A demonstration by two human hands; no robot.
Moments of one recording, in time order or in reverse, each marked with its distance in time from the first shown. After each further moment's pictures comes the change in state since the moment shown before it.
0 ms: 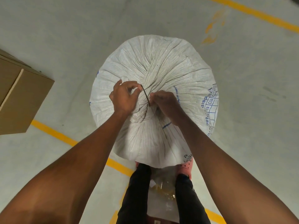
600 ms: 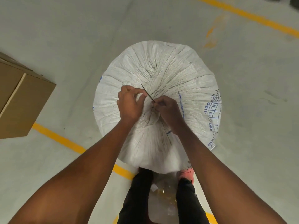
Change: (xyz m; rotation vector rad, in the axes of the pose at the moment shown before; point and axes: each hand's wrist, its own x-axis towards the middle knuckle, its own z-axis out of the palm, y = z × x) left_hand -0.001 0.001 0.003 0.021 -0.010 0.015; right_hand -0.001 -0.002 0.017 0.017 0.202 0.072
